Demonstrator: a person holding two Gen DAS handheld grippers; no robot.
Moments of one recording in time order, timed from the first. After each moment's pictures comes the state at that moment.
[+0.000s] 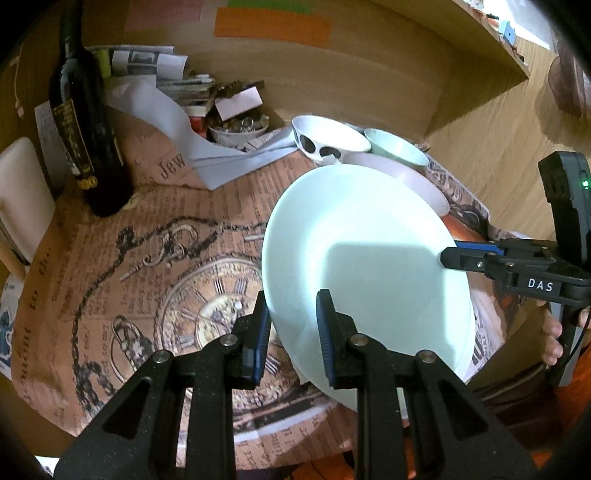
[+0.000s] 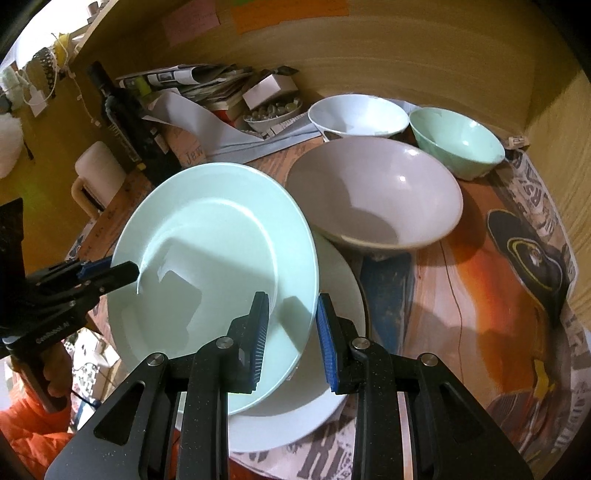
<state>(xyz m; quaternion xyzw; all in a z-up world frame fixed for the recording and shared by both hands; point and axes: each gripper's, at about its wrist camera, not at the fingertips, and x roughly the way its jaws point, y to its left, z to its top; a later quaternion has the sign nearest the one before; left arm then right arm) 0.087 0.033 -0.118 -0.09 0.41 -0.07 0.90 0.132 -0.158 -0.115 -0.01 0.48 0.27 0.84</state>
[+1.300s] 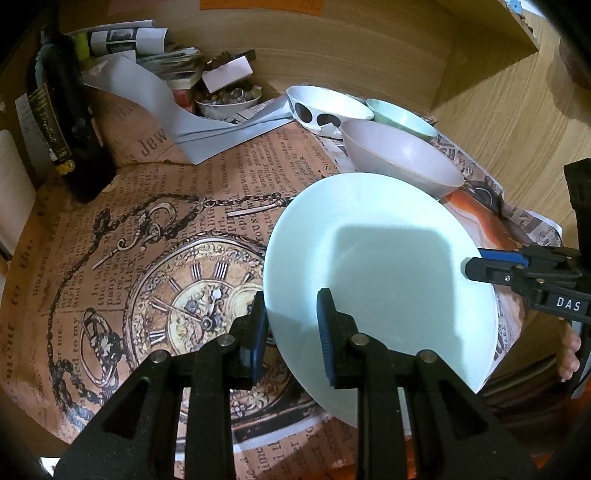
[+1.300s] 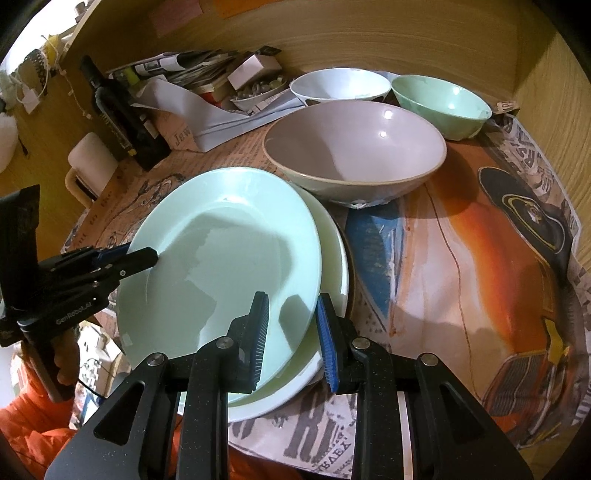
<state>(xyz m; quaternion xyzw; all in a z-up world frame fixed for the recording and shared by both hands) 0.108 0.015 -0.142 -0.06 0.46 -0.08 0.88 0.120 -0.174 -0.135 0.00 0.49 0.26 0.83</state>
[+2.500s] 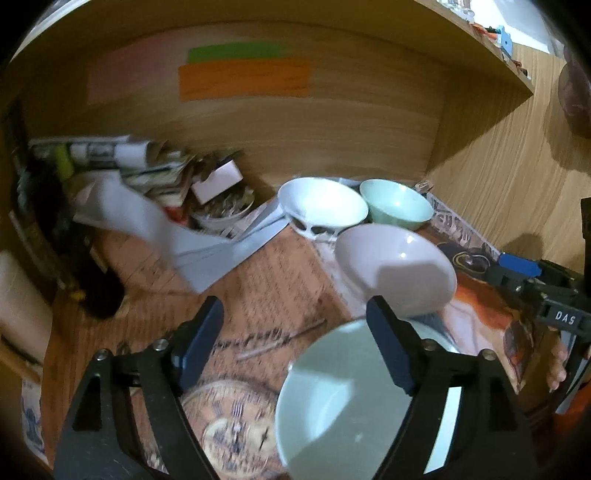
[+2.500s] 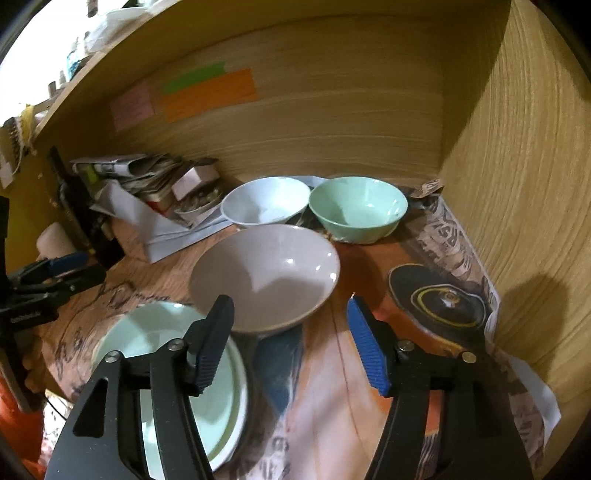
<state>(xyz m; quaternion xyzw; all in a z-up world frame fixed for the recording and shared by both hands) 0.175 0.004 -0.061 -0.02 0.36 -0.08 0.93 0.156 -0.224 -0.086 0.03 0.36 0.16 0.92</state>
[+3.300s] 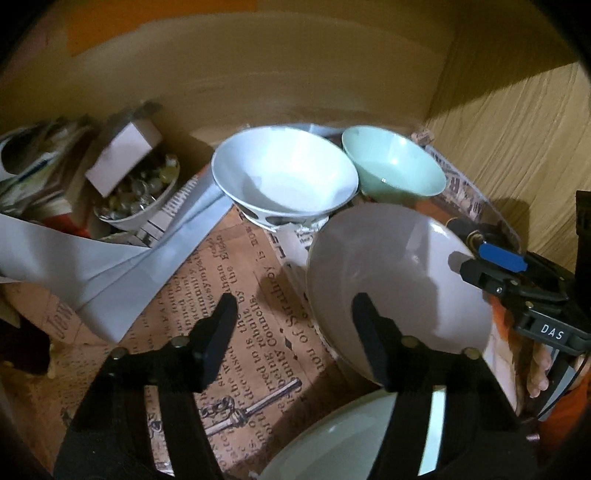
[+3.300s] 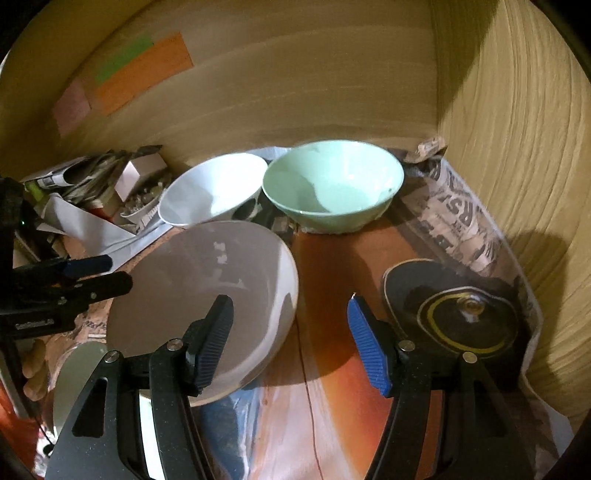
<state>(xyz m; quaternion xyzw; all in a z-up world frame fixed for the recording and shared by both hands) 0.293 -0.034 -0.119 0.00 0.48 -0.15 0.87 0.227 -0.233 -0.135 0.07 0.42 0.13 0.90</state>
